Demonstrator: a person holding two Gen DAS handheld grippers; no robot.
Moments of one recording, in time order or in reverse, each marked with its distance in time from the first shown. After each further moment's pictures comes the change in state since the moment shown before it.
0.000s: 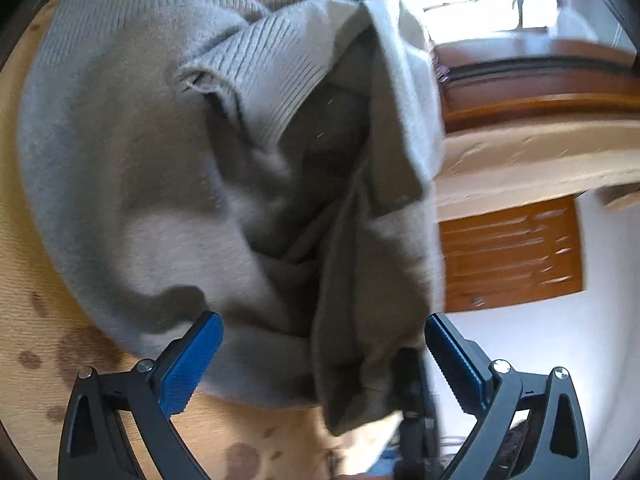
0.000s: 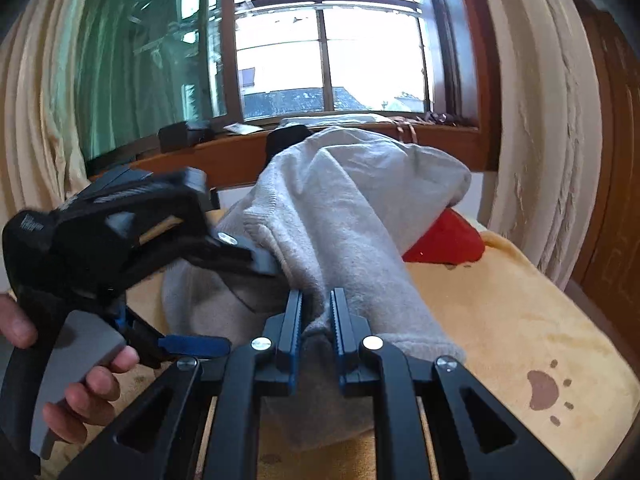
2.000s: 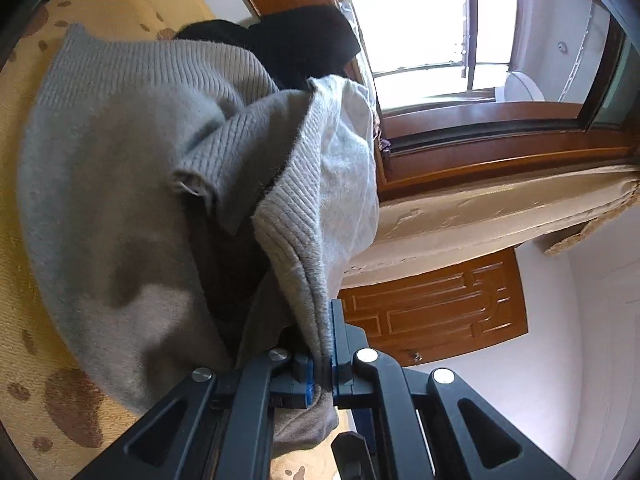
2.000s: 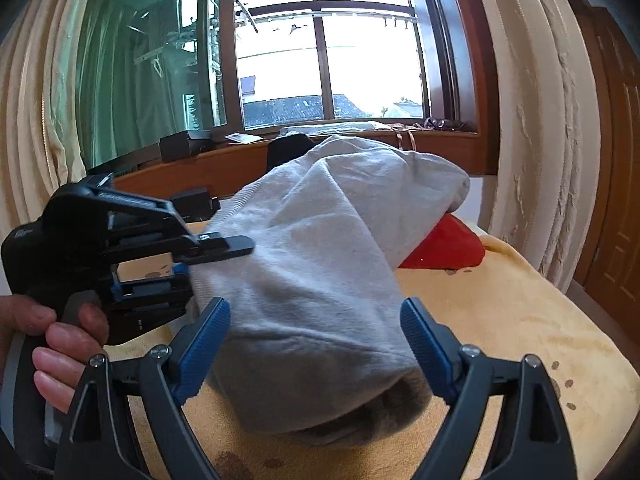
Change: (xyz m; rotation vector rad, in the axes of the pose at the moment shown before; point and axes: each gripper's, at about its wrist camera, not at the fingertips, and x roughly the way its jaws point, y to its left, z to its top) left arm -0.013 0.021 0.023 -0.012 -0.241 -0.212; right arm -0.006 0.001 0.001 -0.002 -0.037 0.004
